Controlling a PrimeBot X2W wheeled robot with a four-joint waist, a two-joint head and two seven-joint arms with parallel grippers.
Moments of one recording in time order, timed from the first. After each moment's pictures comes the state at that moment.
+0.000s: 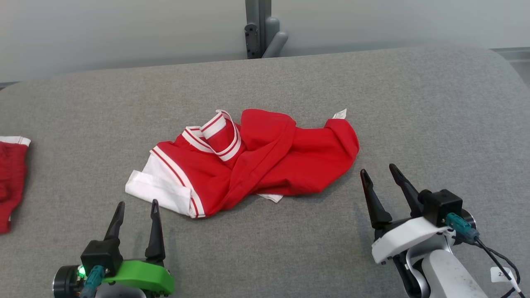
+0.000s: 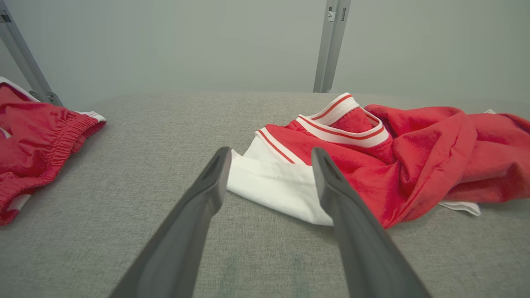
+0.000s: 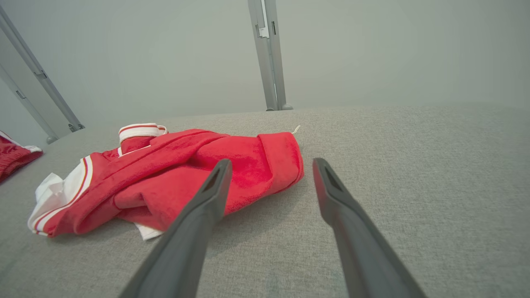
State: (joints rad) left arm -0.04 0.05 -0.03 0.27 -0.15 -0.04 -0.26; right arm -0.18 -0.08 0.17 0.33 0.24 0.13 -0.26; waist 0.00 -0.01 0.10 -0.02
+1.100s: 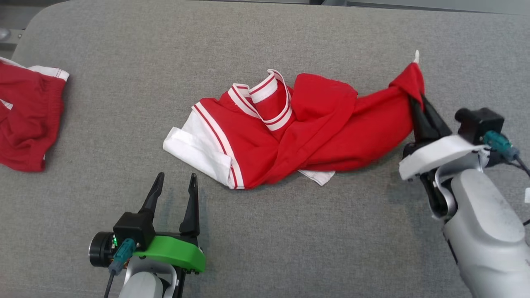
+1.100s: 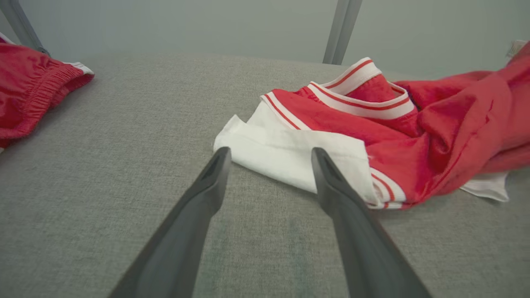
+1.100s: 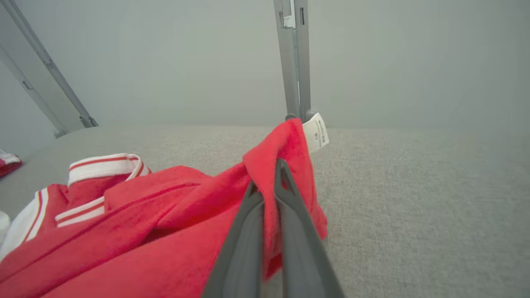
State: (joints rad) left arm -0.16 0.05 -0.21 0.28 -0.23 -0.02 -0.26; right arm -0.51 -0.18 0.13 0.53 0.31 0.13 -0.26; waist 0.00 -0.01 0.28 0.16
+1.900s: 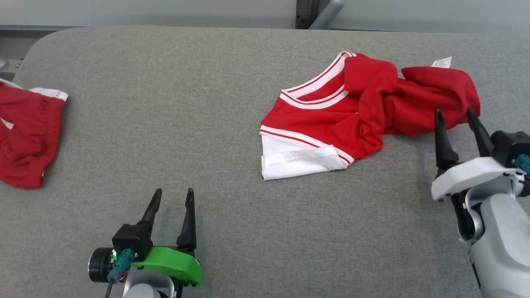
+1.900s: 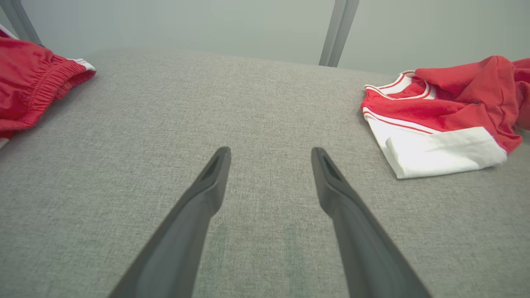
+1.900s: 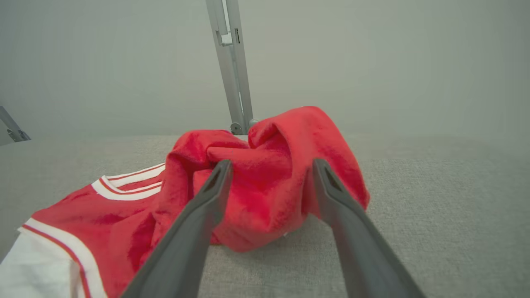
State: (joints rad) left arm -0.12 0.05 -0.20 0.33 -0.25 -0.02 -0.26; right arm -0.45 -0.23 -0.01 0.53 0.27 0.13 -0.26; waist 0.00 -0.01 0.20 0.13
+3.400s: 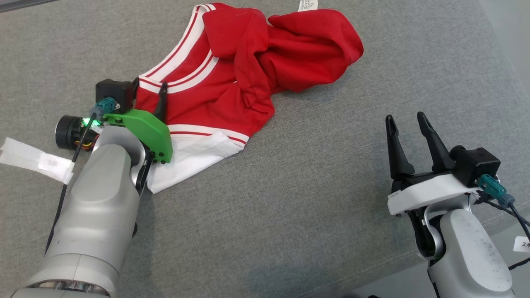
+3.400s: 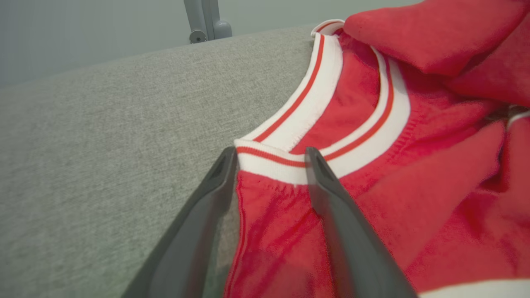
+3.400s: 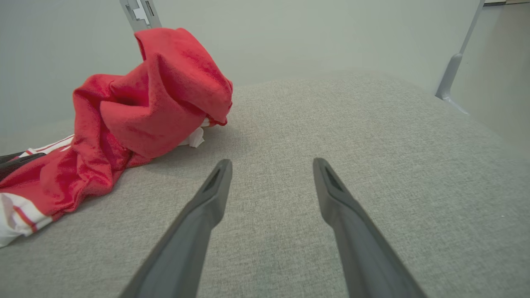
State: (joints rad) left arm -0.92 0.10 -0.27 1.14 -0.21 -0.13 -0.24; right arm -0.31 -0.07 0.06 0.27 0.26 0.13 -0.26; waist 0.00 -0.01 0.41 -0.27
